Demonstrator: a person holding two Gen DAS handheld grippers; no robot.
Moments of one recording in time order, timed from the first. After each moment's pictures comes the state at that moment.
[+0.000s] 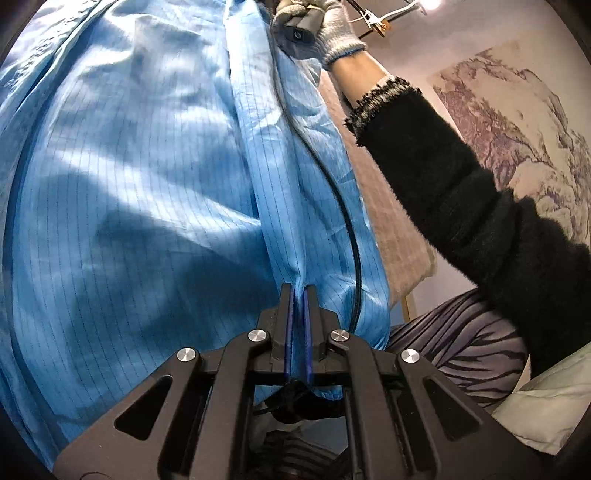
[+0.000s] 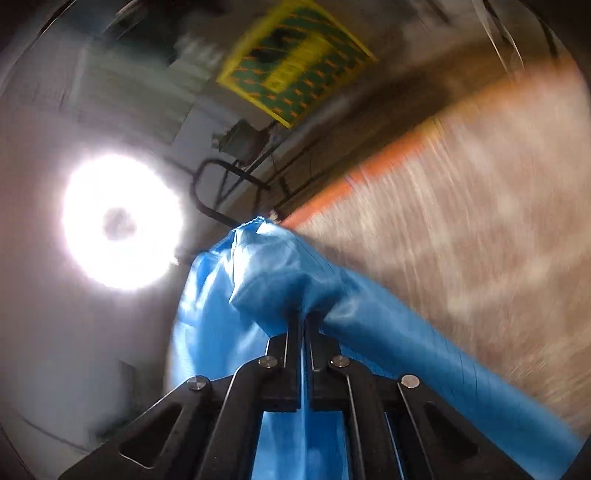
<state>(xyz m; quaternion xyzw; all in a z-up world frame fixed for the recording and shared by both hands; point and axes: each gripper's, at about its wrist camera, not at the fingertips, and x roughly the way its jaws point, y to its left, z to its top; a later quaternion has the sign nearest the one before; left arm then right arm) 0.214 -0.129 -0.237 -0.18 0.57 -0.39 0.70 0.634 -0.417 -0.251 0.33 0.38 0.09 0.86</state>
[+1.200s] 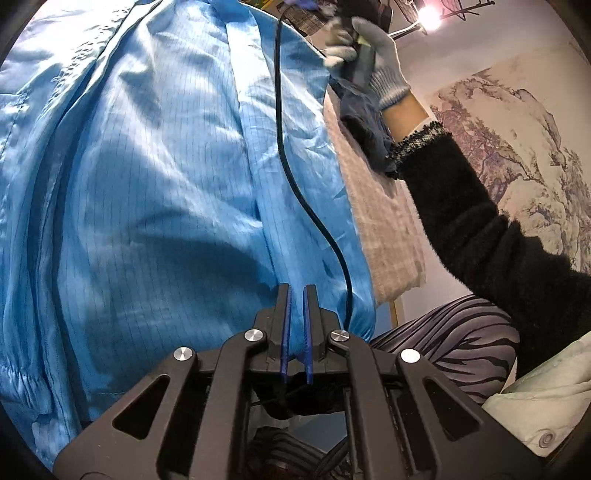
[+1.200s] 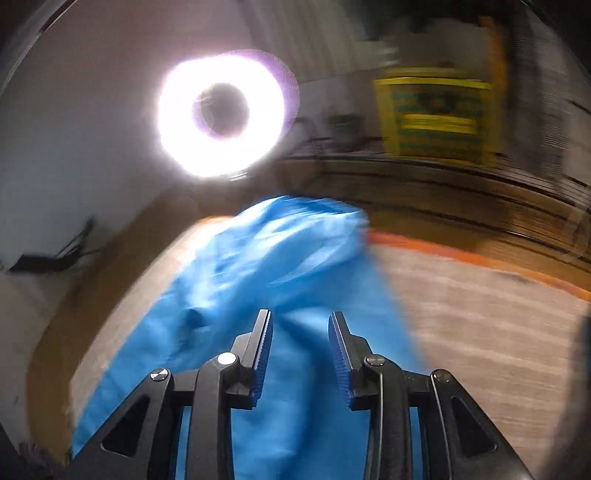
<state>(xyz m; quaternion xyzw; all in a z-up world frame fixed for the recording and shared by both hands) 0.203 -0.097 -0.221 -0.21 0.56 -0.38 0.71 0.573 -0.357 -0.166 0.04 0.36 0.16 0.92</state>
